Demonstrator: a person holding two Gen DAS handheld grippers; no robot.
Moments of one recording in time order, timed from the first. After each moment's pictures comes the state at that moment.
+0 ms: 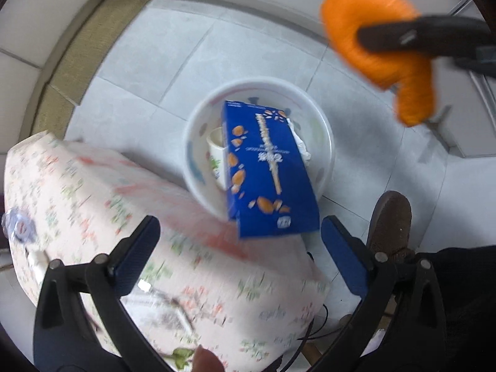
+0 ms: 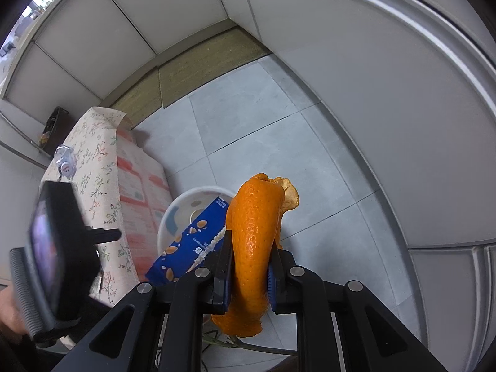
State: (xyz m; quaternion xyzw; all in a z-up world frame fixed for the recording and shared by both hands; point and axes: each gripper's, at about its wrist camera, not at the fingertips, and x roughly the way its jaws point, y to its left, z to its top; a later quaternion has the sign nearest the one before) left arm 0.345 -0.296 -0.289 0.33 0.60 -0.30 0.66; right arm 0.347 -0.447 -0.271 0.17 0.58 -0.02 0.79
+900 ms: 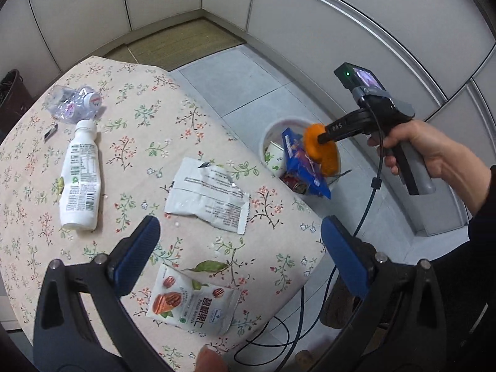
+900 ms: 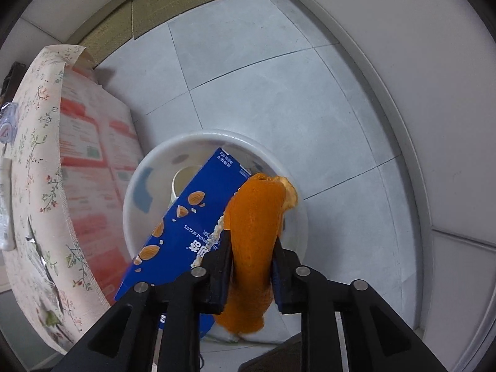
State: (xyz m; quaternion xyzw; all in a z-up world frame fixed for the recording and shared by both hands) left arm 0.301 -0.105 -0.205 0.10 0.54 -0.26 0.79; right arm 0.398 -0.389 -0.368 0.13 0.70 -0.06 0.70
